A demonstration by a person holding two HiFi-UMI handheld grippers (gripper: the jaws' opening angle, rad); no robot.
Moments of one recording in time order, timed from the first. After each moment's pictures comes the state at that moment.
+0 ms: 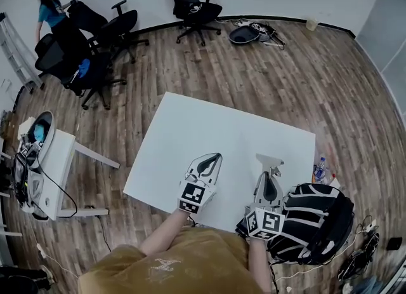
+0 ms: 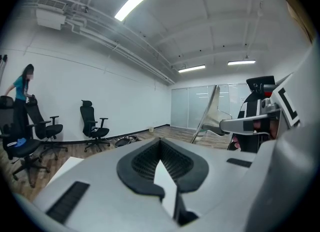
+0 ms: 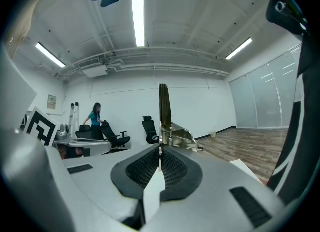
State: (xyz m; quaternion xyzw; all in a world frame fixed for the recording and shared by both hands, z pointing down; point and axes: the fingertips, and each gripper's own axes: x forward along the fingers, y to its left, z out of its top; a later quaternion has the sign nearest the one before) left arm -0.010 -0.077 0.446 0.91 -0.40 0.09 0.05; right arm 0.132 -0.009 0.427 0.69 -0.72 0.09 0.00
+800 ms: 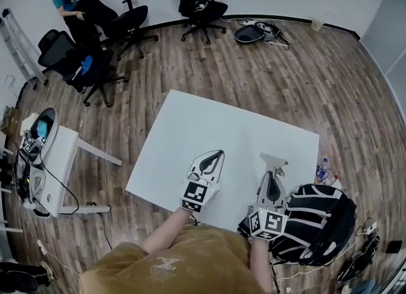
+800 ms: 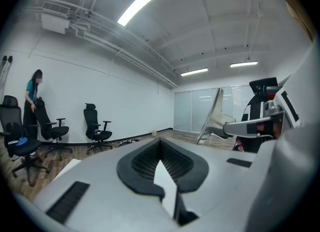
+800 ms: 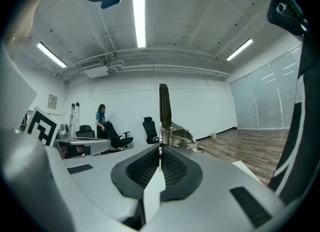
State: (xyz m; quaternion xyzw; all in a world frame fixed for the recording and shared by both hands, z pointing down) left arm -0.018 -0.081 0.438 0.90 -0.42 0.06 0.05; right arm 0.130 -0.009 0.424 0.69 -0.72 0.08 0.00
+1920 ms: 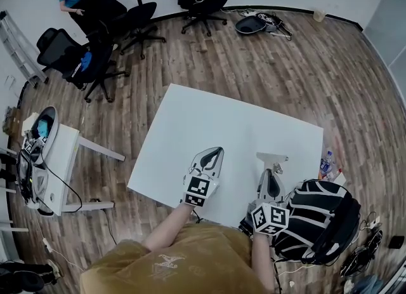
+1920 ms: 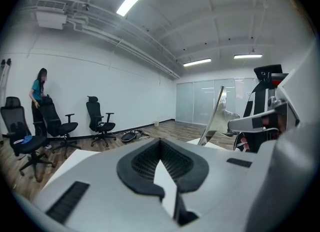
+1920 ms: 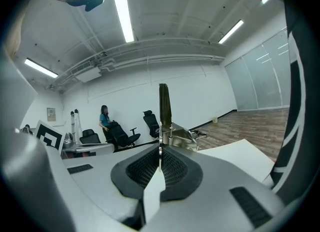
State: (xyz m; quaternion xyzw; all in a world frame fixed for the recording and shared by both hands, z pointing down) left arm -0.020 -0.089 0.483 0.89 -0.43 0.12 0.07; right arm 0.133 -0.011 0.468 0.67 -0.72 0.17 -0.02
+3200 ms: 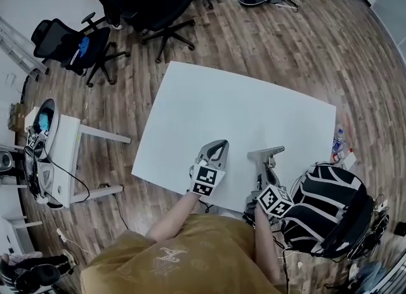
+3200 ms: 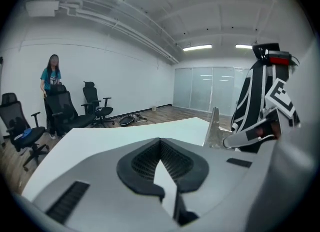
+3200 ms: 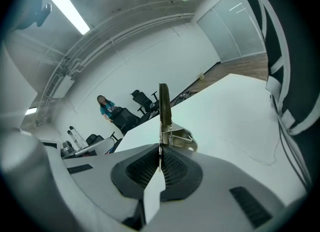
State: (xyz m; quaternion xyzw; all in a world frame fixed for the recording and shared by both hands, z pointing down) left arm -0.021 -0.074 0.573 0.88 -0.41 0.19 0.11; right arm 0.117 0.008 0.606 0.62 -0.66 0.42 -0.04
